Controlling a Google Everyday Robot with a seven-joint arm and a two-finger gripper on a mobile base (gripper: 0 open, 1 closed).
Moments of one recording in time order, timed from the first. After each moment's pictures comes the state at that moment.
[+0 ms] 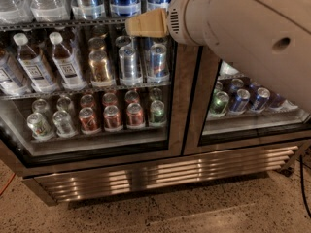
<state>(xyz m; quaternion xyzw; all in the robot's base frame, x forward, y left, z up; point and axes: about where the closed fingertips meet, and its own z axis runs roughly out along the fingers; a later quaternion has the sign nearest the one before) 0.577 -0.041 1.038 -0.14 0.82 0.09 0.55</state>
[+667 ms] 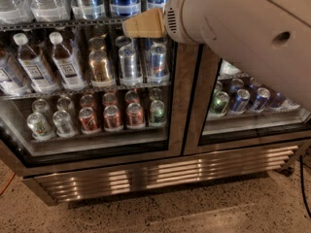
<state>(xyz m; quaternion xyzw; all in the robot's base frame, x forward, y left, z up) 0.574 -0.034 1.043 -0.17 0.81 0.07 0.55</state>
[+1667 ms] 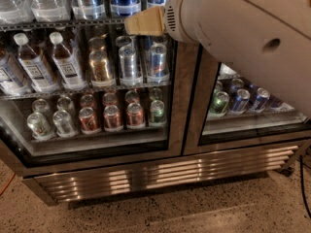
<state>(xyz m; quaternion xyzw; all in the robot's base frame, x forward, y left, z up) 0.576 -0.041 1.044 -0.14 0.82 0.06 0.55</state>
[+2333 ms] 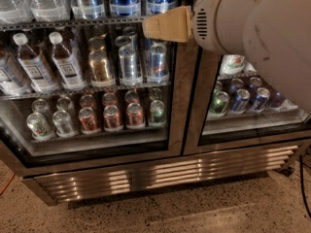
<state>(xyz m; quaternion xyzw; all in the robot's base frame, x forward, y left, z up) 0.518 -0.081 1.064 -0.12 0.81 0.04 0.57</state>
